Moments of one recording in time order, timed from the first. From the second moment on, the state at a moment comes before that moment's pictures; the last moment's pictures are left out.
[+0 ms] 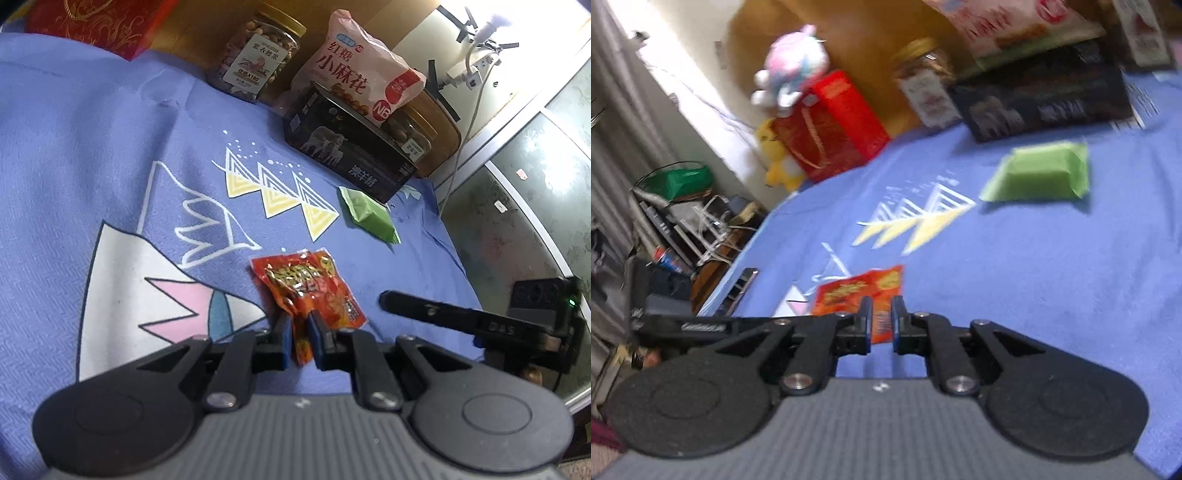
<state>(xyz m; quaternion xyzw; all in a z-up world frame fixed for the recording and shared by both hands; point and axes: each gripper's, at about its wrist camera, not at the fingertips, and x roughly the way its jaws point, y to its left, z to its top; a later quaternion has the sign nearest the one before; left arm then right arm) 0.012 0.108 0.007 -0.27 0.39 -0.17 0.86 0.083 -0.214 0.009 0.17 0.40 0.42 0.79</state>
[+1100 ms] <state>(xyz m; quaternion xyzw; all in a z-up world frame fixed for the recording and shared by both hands) -0.015 0.130 0.011 -0.22 0.32 -0.15 0.91 0.105 -0.174 -0.006 0.17 0.43 0.47 0.75</state>
